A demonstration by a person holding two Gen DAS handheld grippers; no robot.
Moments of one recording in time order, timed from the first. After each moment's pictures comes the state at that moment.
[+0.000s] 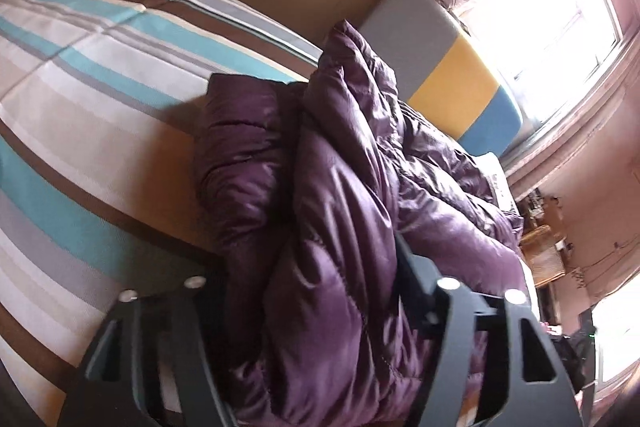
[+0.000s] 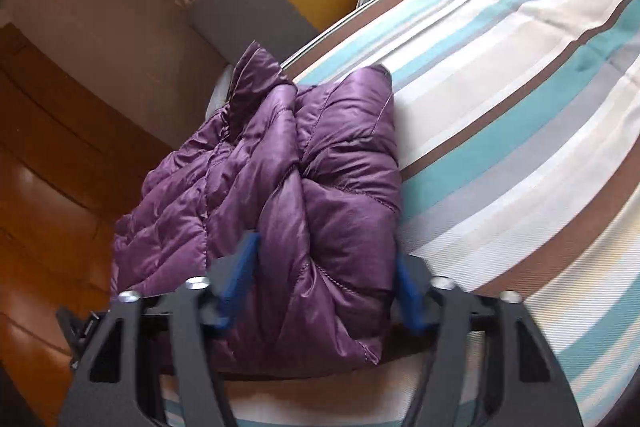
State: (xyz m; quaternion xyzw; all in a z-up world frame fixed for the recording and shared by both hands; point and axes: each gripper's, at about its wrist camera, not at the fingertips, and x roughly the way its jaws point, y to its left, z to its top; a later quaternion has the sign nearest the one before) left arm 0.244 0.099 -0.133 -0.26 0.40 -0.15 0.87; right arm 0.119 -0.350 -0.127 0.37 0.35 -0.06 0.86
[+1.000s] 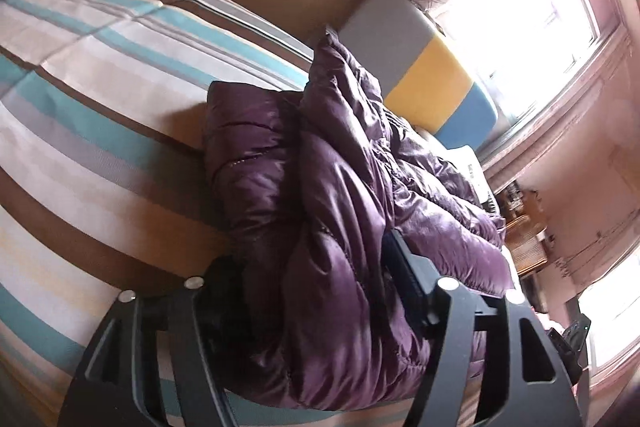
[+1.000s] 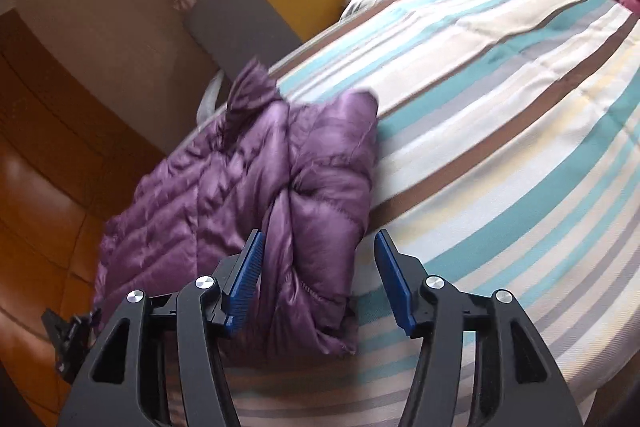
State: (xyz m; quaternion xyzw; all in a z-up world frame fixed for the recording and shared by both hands) left arm 0.178 0.123 -0.133 -0.27 0.38 -0.18 0.86; right arm 0.064 -0.335 -0.097 0.34 0.33 -0.11 0.88
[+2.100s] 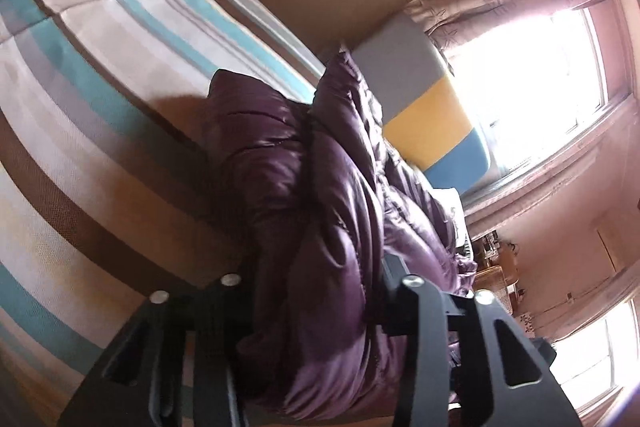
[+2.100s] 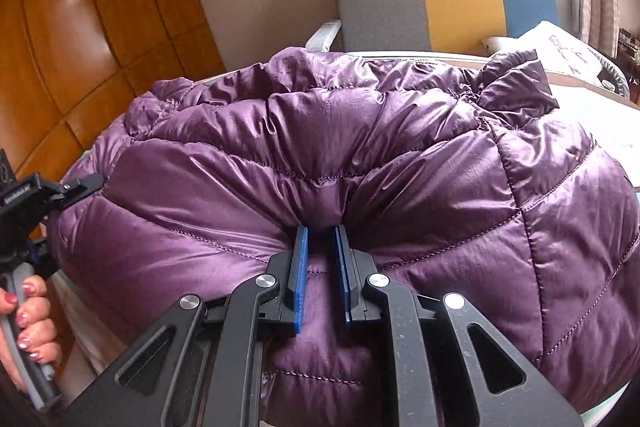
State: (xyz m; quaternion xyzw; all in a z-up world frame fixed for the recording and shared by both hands) left arm 0.169 0.113 -0.126 -0.37 0.36 -0.16 0.84; right arm 0.166 -0.147 -0.107 0.09 0.36 0.02 0.93
